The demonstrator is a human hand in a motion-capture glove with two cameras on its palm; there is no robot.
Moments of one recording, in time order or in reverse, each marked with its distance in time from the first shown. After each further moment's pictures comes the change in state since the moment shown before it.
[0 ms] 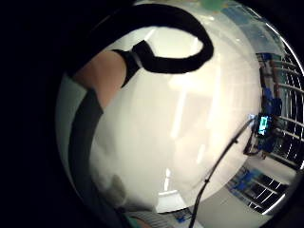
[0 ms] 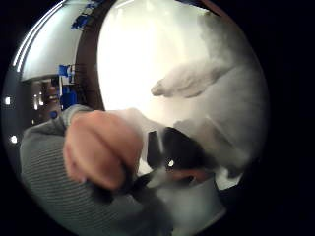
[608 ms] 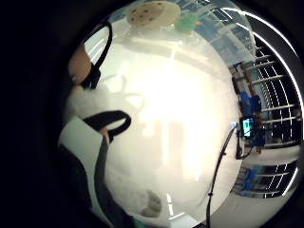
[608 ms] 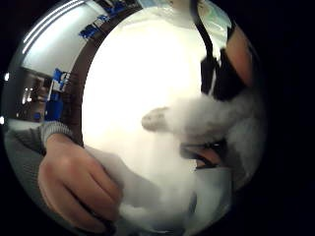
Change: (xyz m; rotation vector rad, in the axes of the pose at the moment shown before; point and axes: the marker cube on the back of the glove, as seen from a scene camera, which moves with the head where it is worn) arm 0.009 -0.028 -0.010 0.317 0.286 0.097
